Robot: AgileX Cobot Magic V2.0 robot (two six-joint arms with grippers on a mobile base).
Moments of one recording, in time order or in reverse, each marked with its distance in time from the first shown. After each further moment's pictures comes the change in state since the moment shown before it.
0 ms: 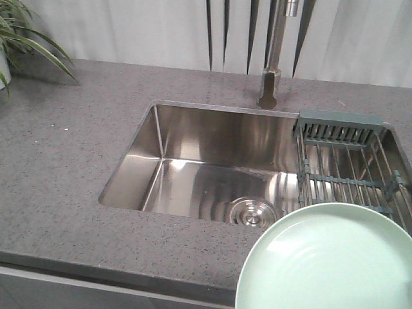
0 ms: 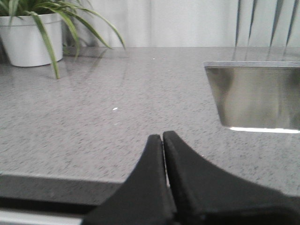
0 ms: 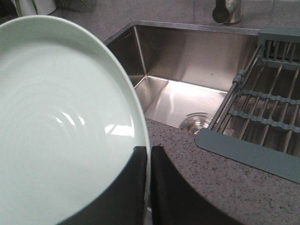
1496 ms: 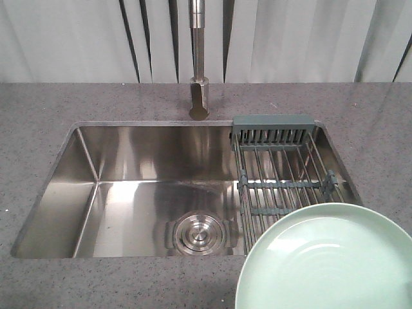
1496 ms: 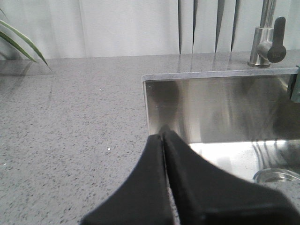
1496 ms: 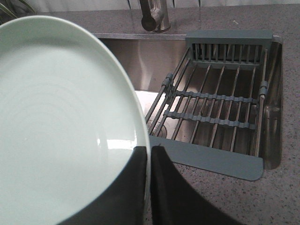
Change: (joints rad) left arm 0.000 0.000 0.000 0.000 0.000 0.000; right arm 0.000 0.000 0.000 0.000 0.000 0.000
